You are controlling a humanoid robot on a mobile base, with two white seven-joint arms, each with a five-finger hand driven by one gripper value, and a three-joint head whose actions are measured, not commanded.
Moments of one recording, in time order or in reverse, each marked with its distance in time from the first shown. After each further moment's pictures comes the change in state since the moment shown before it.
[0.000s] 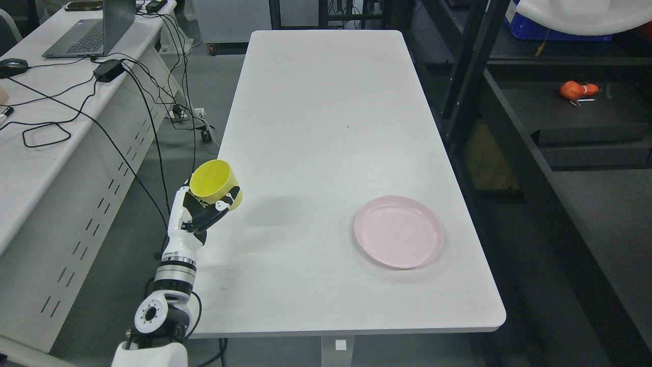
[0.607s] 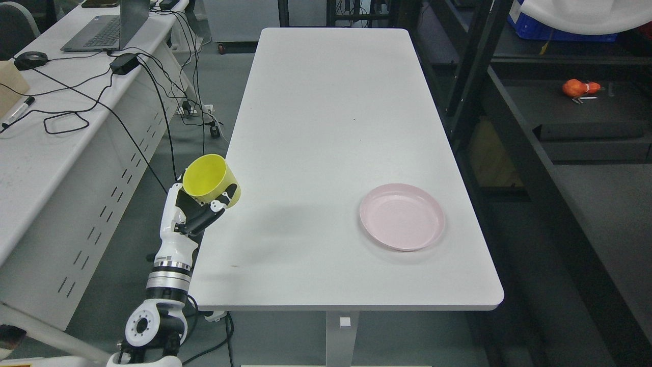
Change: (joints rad) left arm 0.058 0.000 -0.008 -0.148 0.009 0.008 -0.001; right arm 0.000 0.000 0.000 0.000 0.000 0.000 0.000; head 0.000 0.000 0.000
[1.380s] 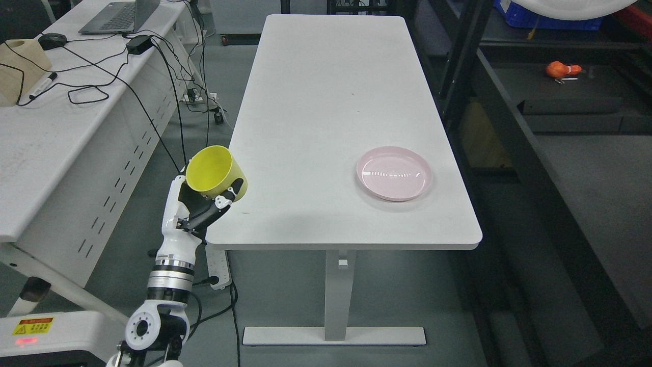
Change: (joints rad) left arm 0.021 0.000 -0.036 -0.095 0.001 0.001 0.000; right arm 0.000 0.000 0.000 0.000 0.000 0.000 0.000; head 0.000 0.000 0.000
